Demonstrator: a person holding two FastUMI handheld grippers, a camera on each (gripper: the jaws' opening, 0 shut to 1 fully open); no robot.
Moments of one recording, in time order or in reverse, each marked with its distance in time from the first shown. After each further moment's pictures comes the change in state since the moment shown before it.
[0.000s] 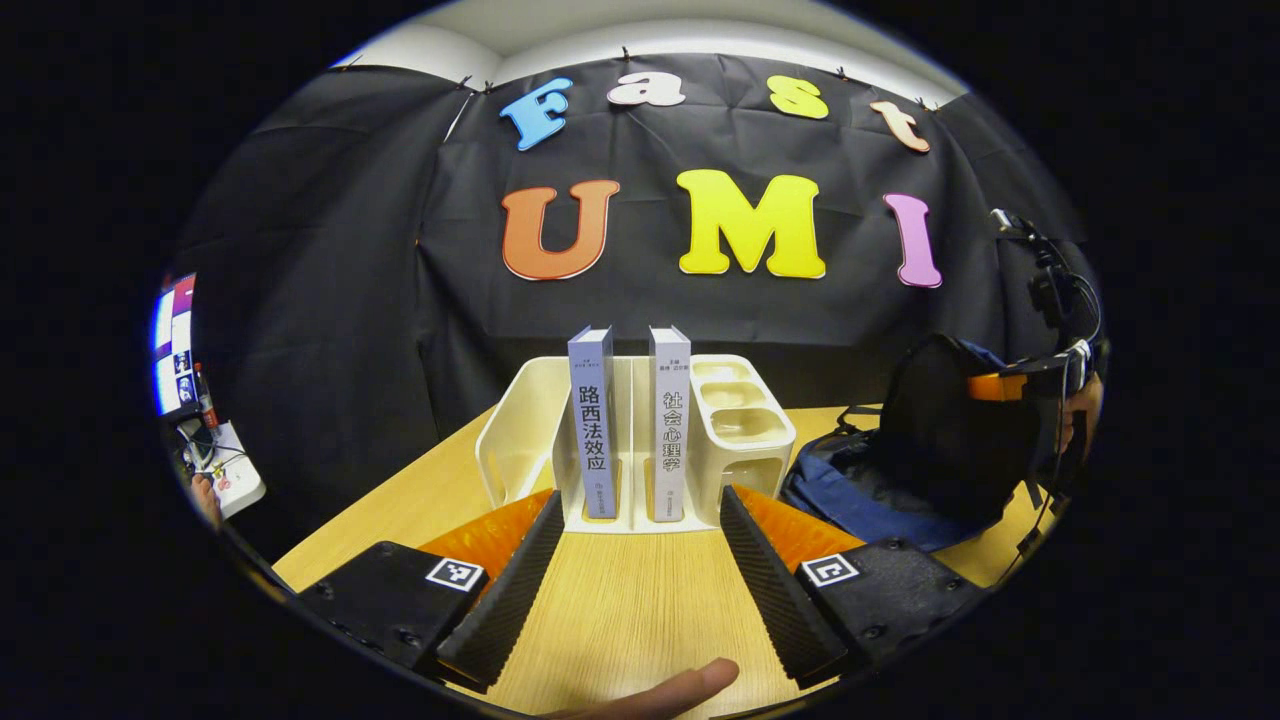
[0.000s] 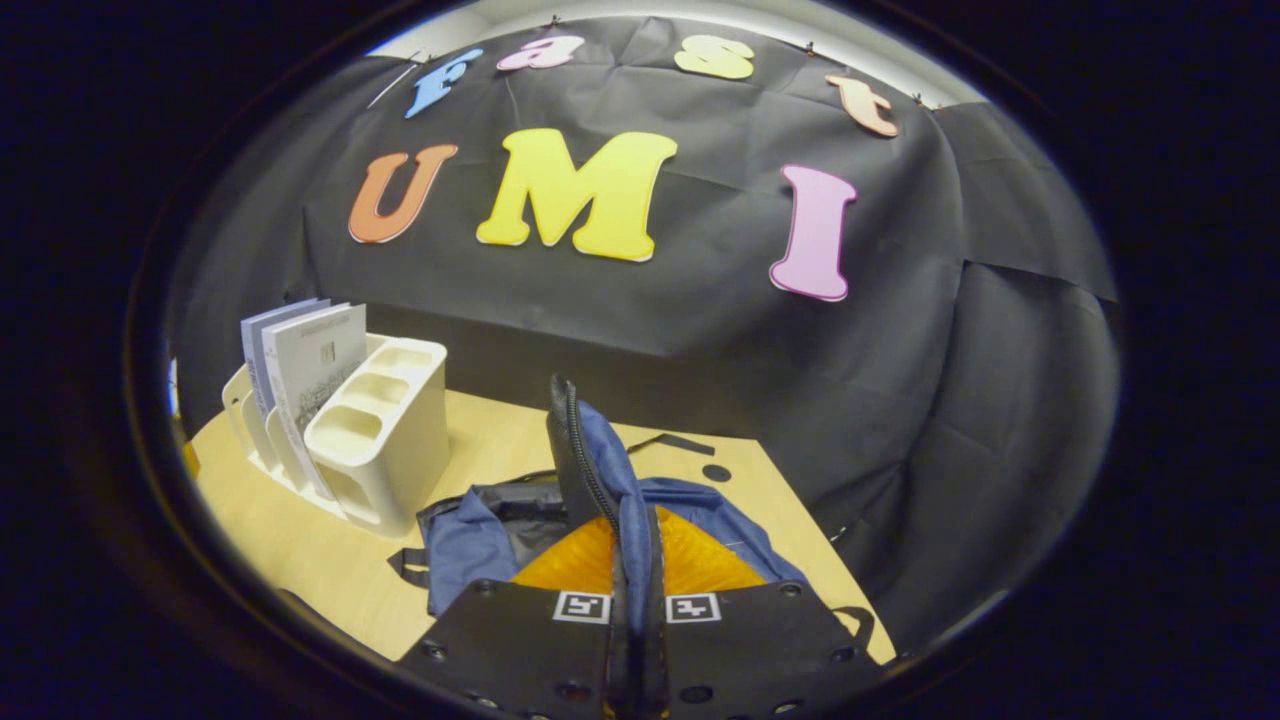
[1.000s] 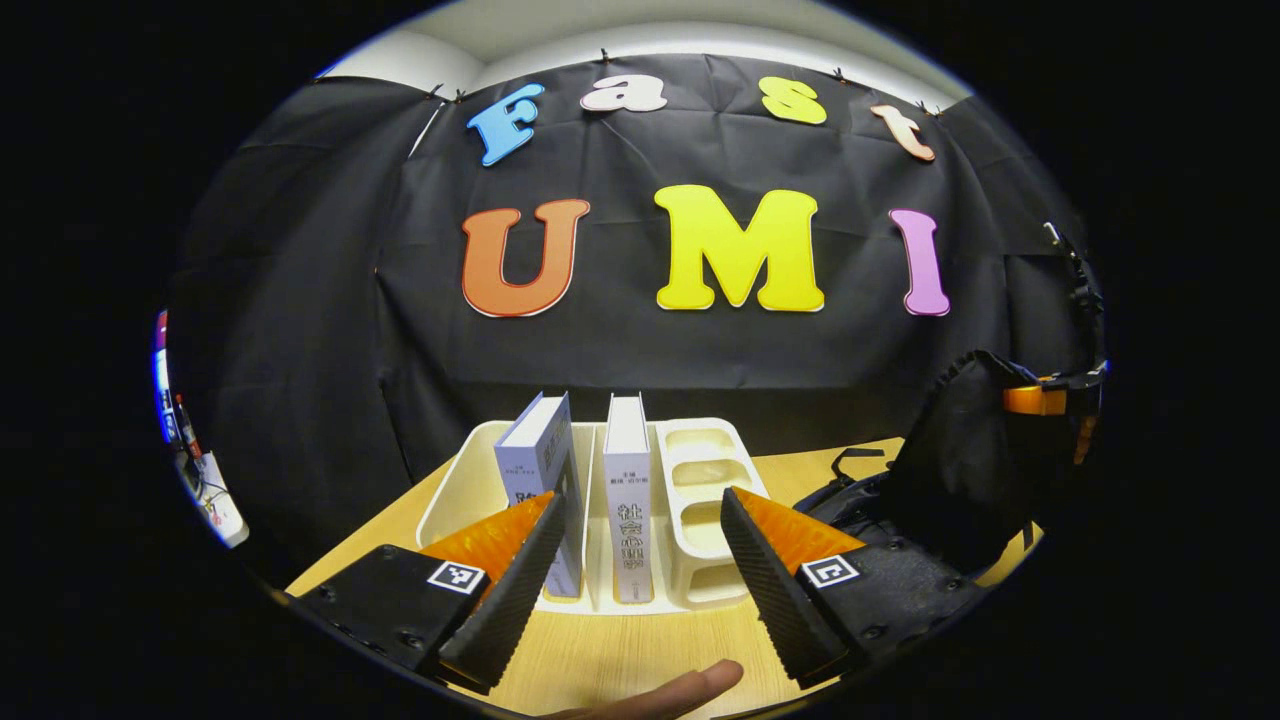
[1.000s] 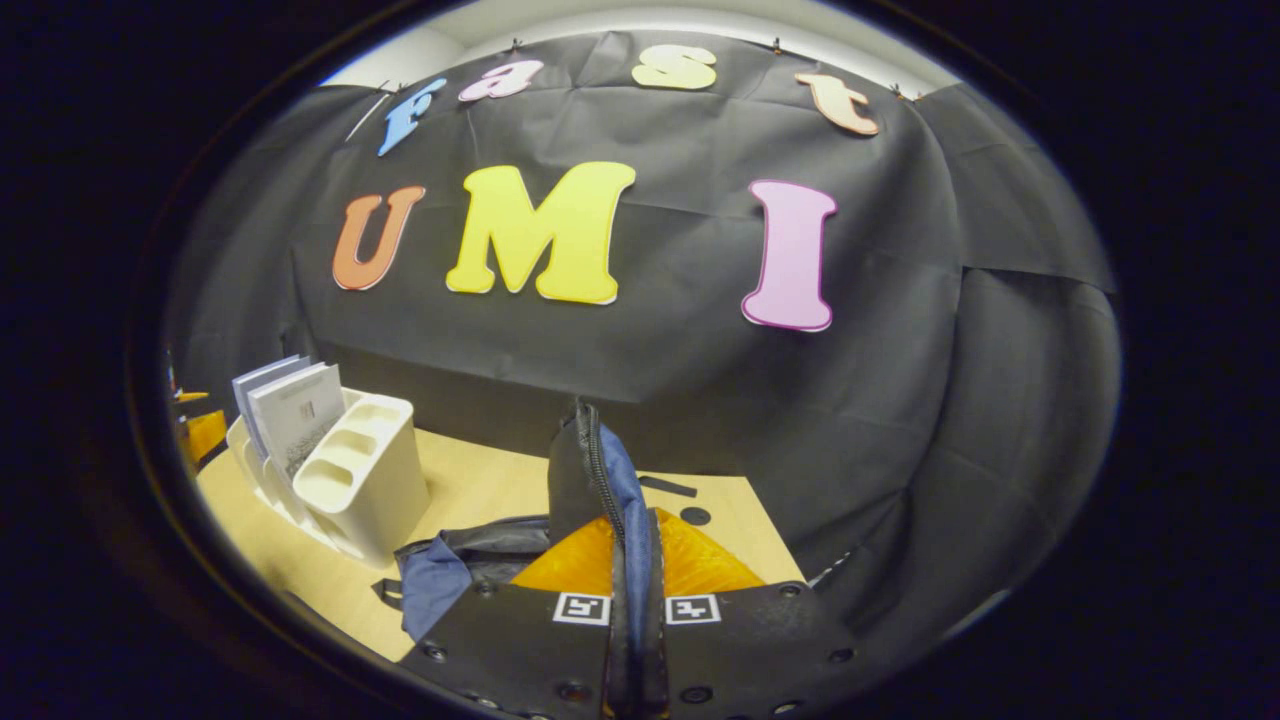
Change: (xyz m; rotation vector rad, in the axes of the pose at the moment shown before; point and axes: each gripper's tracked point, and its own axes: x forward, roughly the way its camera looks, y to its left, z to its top) left arm 0.082 -0.031 0.095 0.037 -0.058 -0.030; right arm 0.023 -0.059 0.052 0.045 -0.054 0.050
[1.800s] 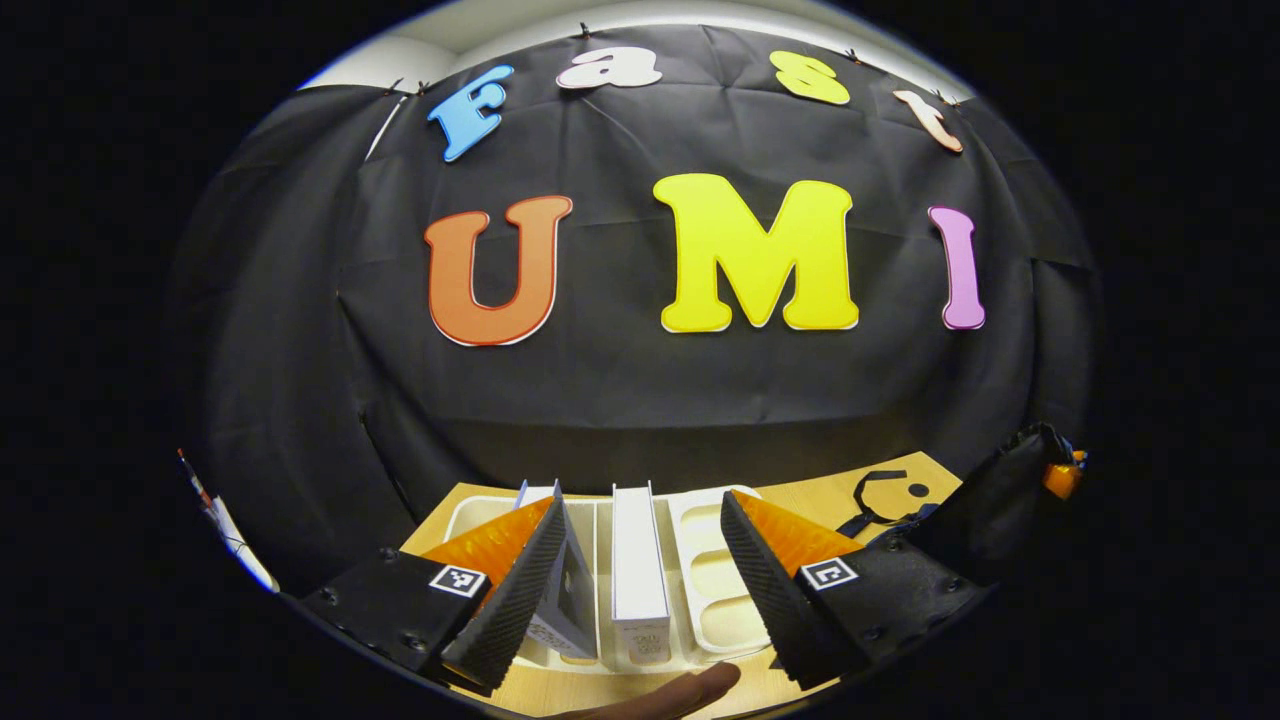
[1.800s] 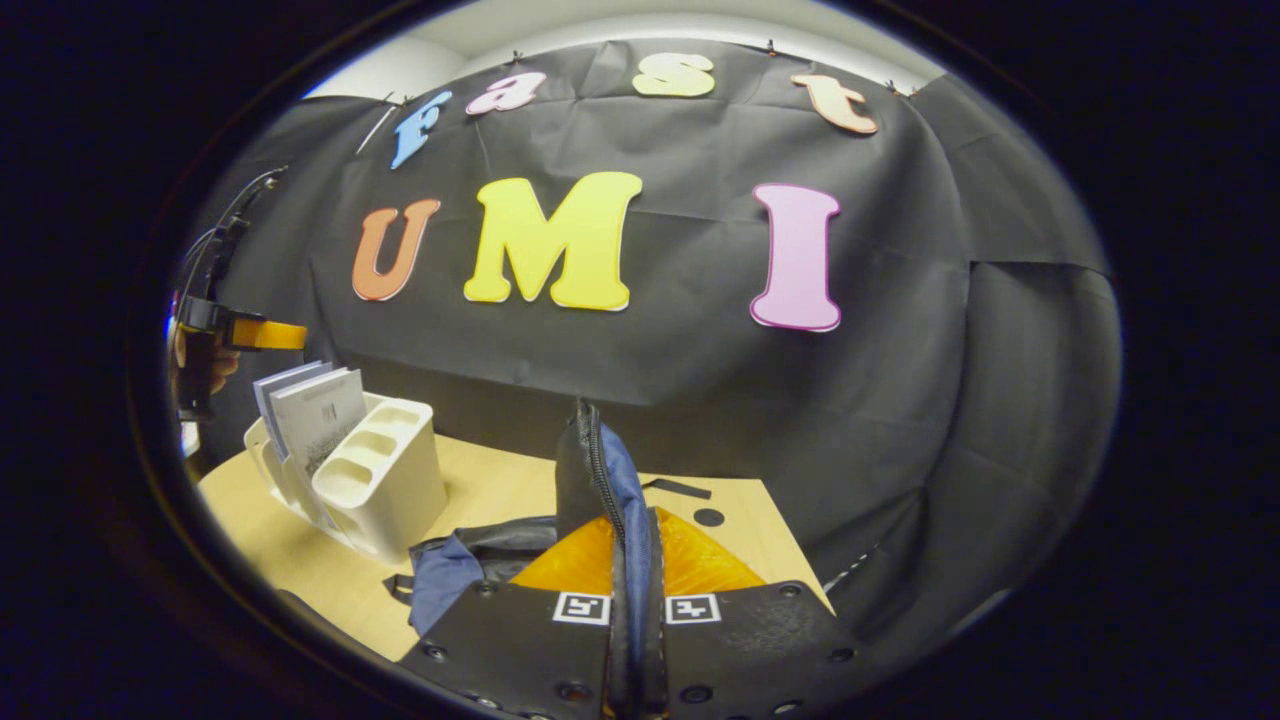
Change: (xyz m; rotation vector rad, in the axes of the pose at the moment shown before) left arm 0.096 0.002 0.078 0.017 0.119 -0.040; right arm -0.014 -0.005 -0.005 0.012 -0.026 0.060
